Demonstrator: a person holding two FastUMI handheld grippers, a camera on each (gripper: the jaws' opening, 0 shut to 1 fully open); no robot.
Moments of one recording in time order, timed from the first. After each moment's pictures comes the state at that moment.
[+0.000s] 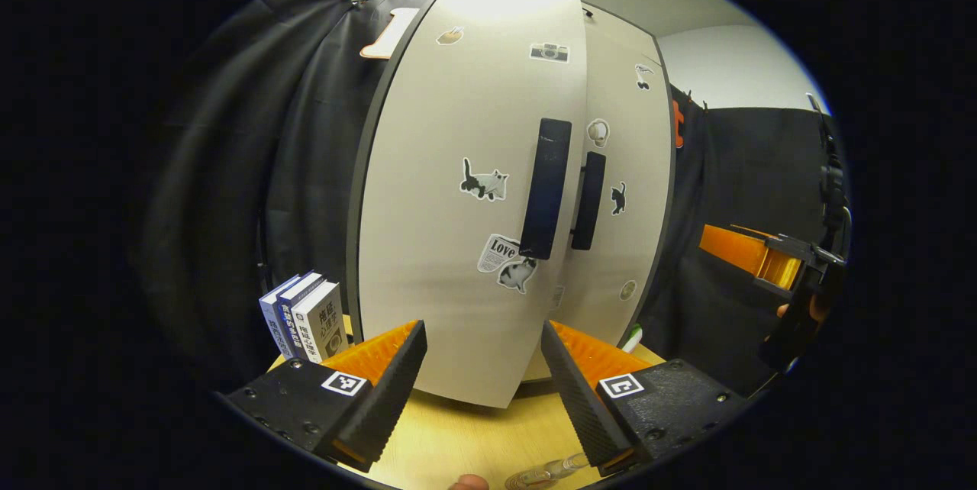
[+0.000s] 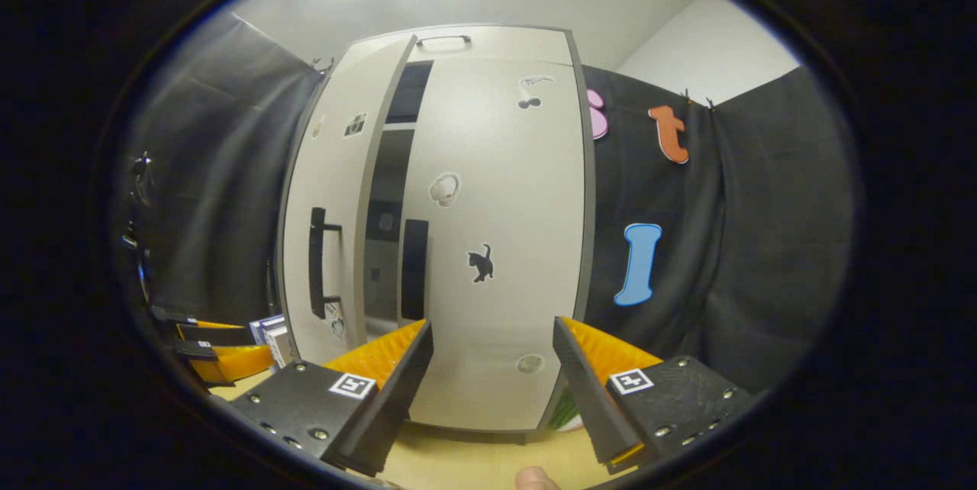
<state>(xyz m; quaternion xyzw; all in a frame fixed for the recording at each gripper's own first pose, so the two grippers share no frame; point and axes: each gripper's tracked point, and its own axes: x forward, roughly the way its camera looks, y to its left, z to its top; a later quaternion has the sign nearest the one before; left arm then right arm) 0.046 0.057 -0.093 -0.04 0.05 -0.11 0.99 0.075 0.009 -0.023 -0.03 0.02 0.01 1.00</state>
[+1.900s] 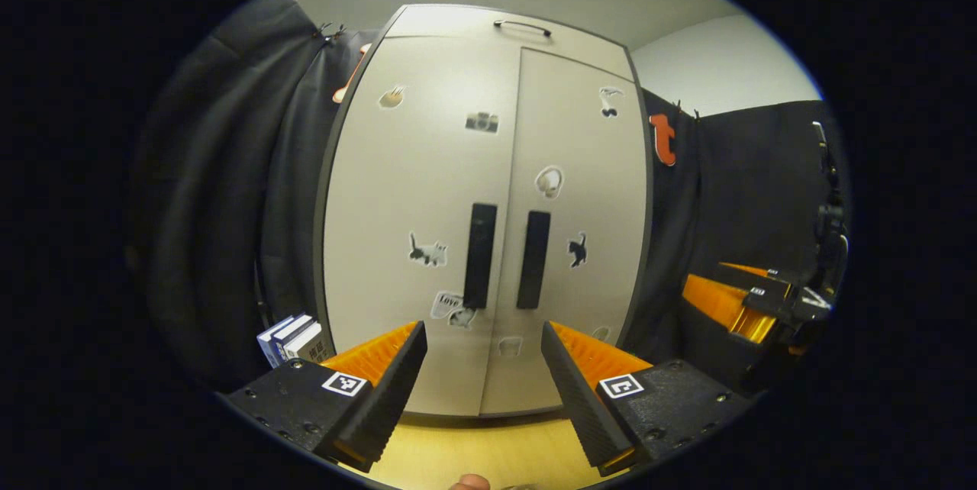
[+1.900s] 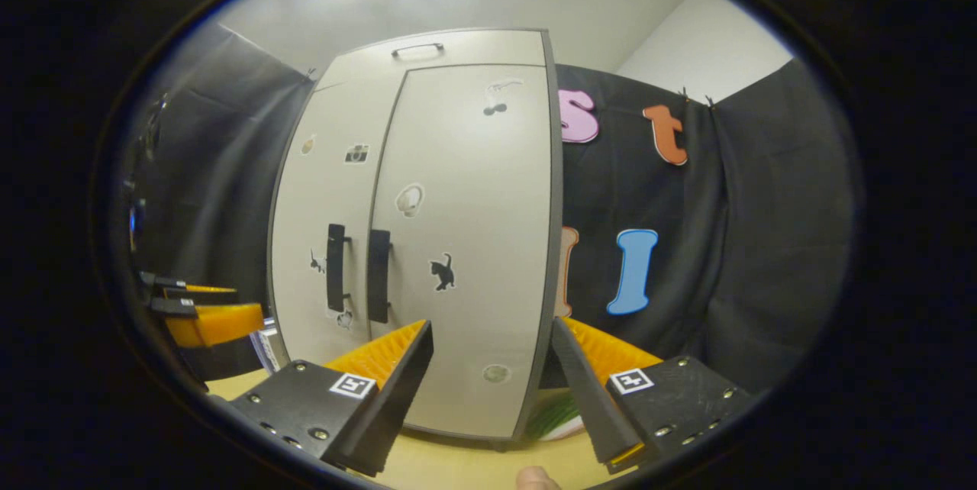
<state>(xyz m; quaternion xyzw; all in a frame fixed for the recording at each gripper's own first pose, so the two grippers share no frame) 0.046 -0.035 0.005 -0.01 -0.03 -0.10 0.99 0.086 -0.064 0.004 -0.03 0.00 0.03 1.00</state>
